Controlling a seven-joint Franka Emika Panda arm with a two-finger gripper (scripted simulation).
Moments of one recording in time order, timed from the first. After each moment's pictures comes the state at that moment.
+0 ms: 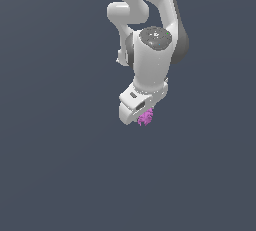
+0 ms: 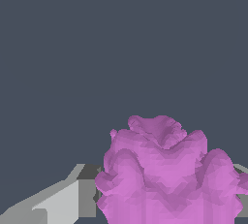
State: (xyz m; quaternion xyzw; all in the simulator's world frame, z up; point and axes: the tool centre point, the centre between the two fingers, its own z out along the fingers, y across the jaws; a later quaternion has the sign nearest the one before) arm 0.025 0.059 0.194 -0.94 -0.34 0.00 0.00
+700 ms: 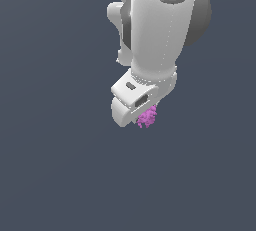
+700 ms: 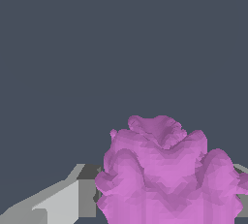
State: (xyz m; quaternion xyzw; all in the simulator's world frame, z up) arm 0.080 0.049 0.283 -0.94 -0.34 0.00 0.00
